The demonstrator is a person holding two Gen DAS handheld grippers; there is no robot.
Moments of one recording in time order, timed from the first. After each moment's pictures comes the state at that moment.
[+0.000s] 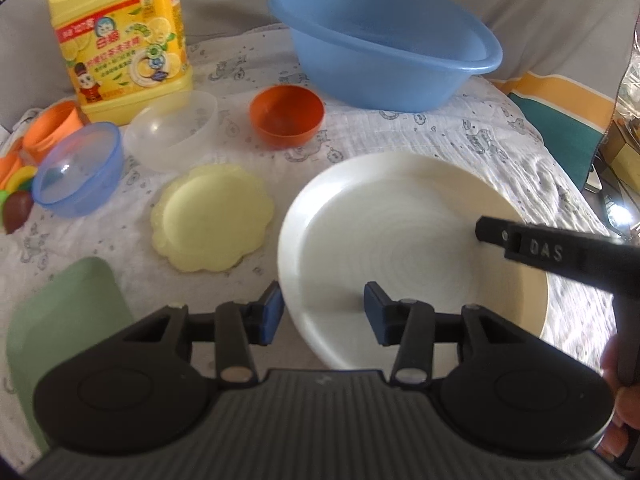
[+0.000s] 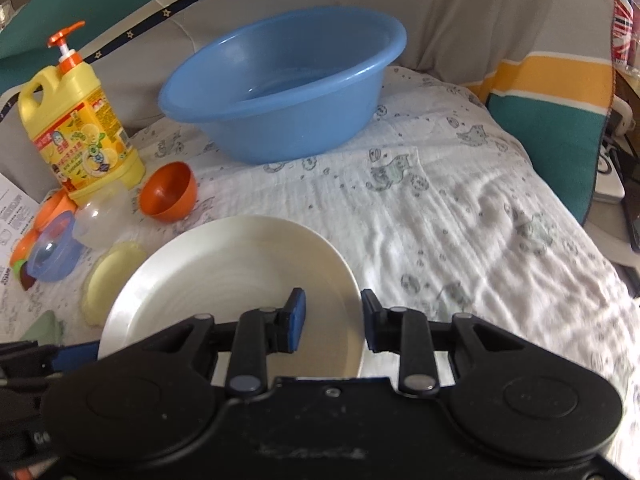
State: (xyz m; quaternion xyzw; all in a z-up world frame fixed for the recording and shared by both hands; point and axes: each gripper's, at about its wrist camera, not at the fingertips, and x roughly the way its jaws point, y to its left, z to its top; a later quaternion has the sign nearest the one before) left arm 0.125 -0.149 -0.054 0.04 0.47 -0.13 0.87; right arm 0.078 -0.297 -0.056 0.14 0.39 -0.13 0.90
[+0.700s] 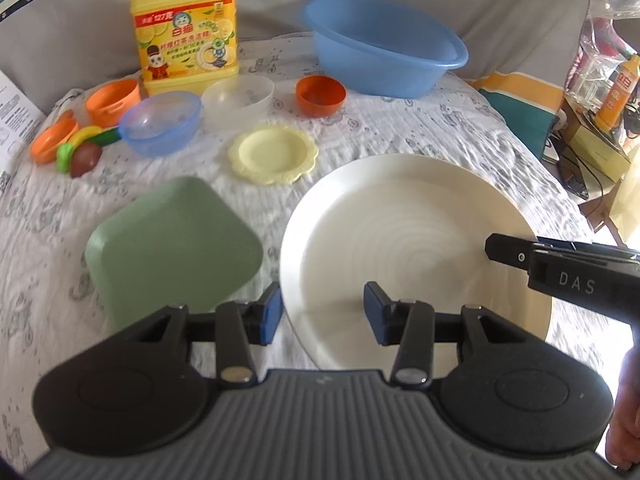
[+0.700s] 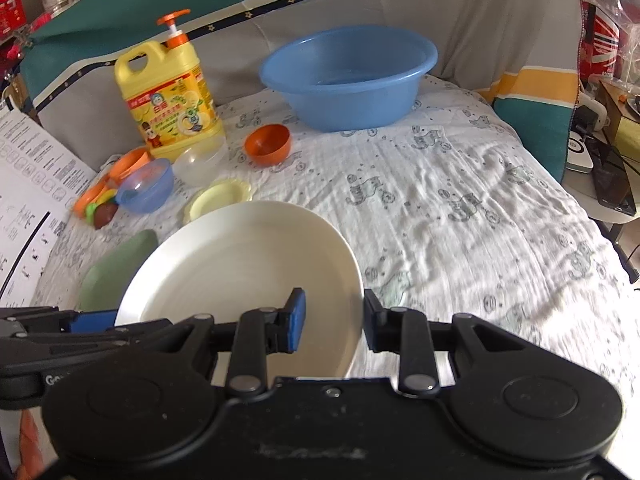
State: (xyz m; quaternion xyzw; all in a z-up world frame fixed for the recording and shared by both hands) left arm 0.013 -0.070 -0.020 0.03 0.45 -0.15 0.88; right arm -0.040 -0.192 -0.009 0.12 0.38 -0.11 0.91
